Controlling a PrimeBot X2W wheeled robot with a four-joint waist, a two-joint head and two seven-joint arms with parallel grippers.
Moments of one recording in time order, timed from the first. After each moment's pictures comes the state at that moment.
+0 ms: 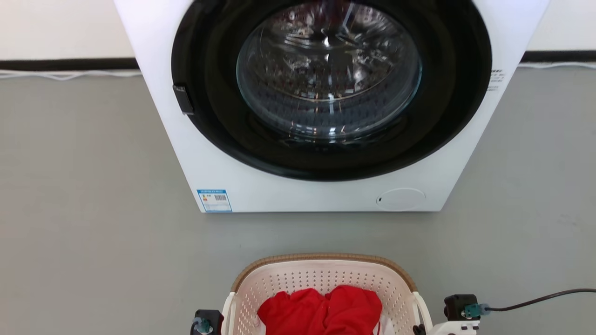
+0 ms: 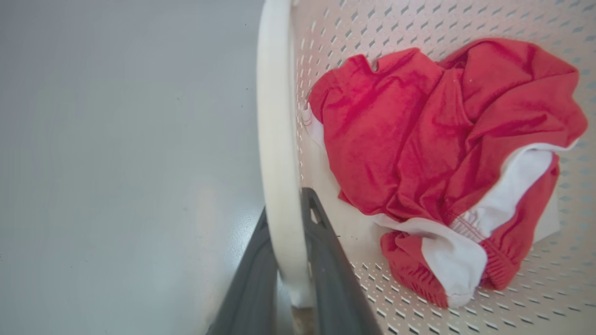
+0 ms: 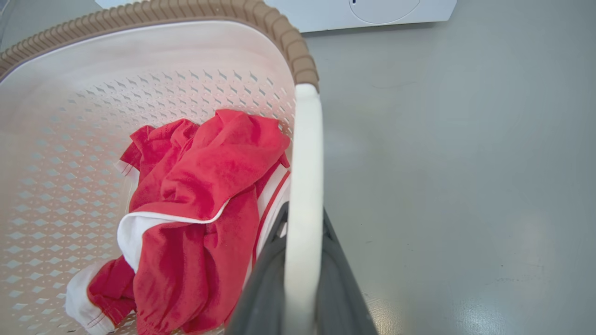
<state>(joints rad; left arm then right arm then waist) -0.39 0.04 -0.99 1.21 -0.98 0.10 -0.11 -0.40 -0.06 0.66 1.26 0.77 0.12 -0.10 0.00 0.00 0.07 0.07</state>
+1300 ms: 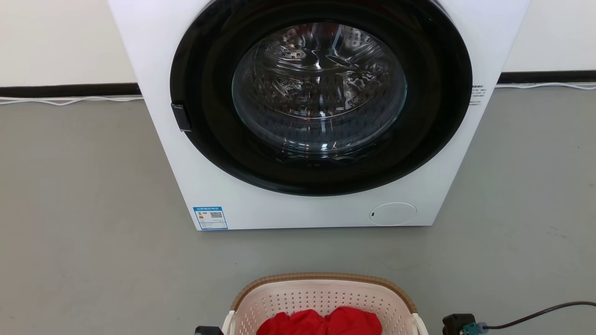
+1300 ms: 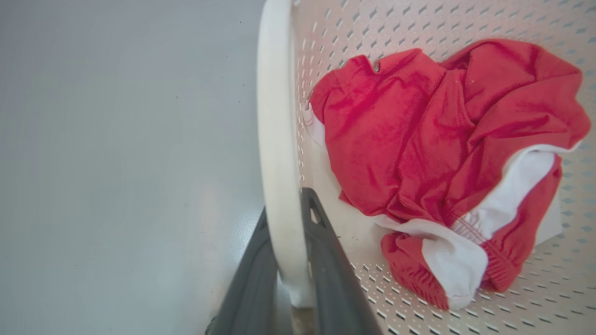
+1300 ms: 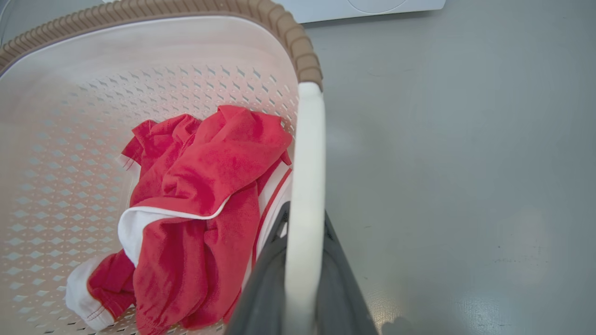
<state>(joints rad) -0.36 0.04 -1.06 1.23 -1.04 0.10 -0.12 -0.37 -0.06 0.87 1.28 0.96 0.12 -0.12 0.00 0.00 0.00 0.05</state>
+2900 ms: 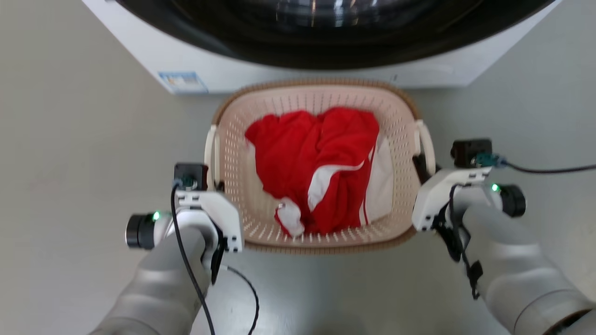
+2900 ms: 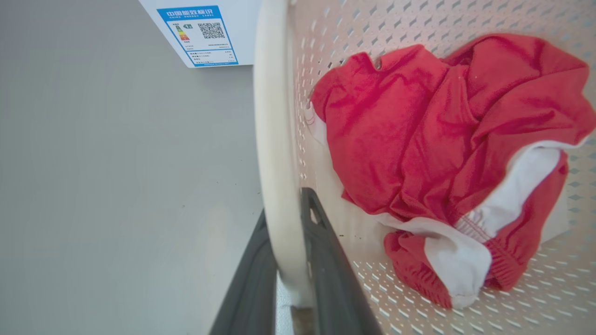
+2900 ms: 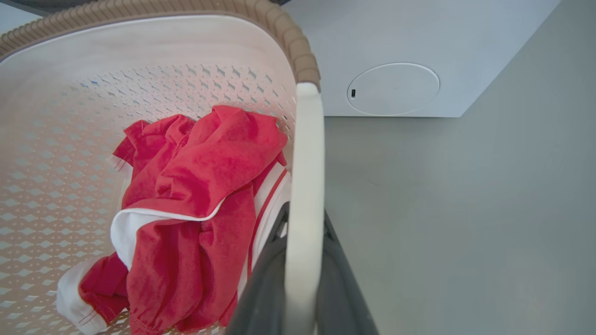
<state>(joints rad) -0.84 0.03 -1.03 1.26 -1.07 0.13 -0.24 -0.88 -0.07 0.70 1.31 0.77 0.12 -0.20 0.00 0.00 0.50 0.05</state>
